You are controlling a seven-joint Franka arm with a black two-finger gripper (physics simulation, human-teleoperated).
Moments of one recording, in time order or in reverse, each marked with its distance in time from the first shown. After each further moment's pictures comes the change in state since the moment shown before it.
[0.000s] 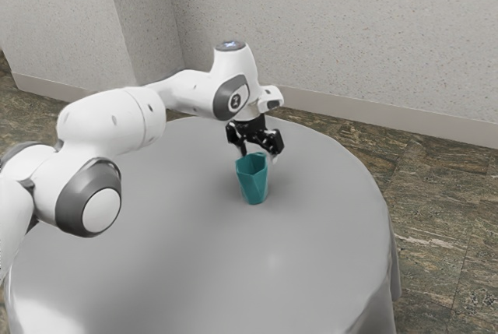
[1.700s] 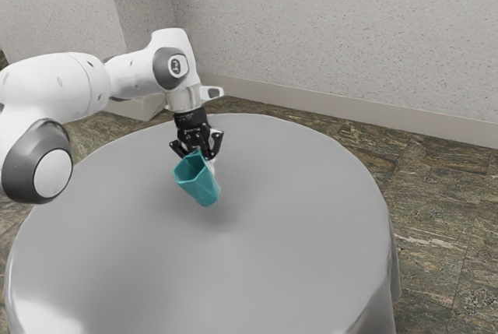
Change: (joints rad) arm 0.093 -0.277 0.109 -0.320 -0.274 -0.377 -0.124
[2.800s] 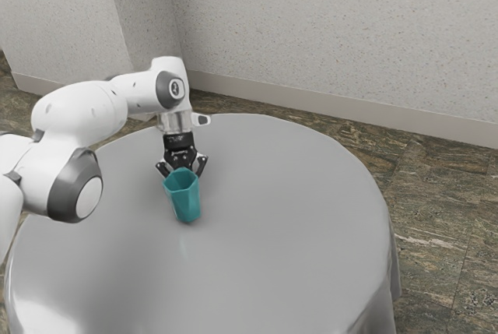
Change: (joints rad) arm 0.002 0.266 0.155 0.235 -0.067 -0.179 -0.077
